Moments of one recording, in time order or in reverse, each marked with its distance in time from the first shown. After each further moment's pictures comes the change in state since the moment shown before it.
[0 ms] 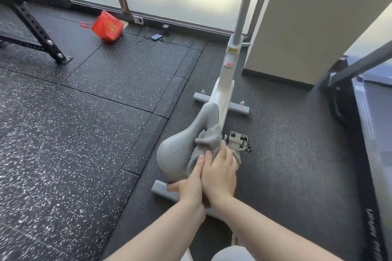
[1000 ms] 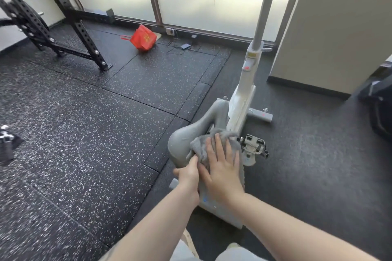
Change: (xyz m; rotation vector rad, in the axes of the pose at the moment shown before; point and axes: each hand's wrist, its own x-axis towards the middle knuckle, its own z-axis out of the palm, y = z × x) left_hand 0.001 0.001 -0.023 0.089 -0.010 0.058; right_hand -0.005 0.043 -0.003 -0.291 -0.187 -0.650
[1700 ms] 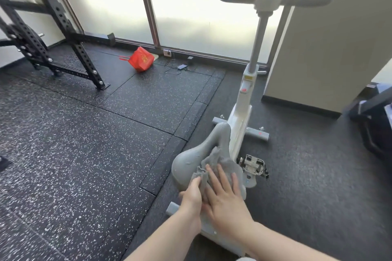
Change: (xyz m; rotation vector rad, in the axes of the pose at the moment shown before) left_hand 0.000 0.012 -0.005 0.015 -0.289 0.000; right_hand -0.015 -0.015 -0.012 -0.243 -0.045 -0.194
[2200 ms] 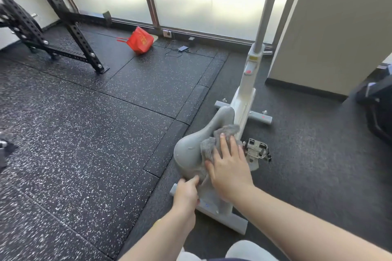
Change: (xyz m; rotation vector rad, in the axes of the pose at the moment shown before) left_hand -0.007 -0.012 -0.032 0.149 0.076 0.103; right_hand 0.041 0.010 -0.015 -0.040 -0.010 0.254
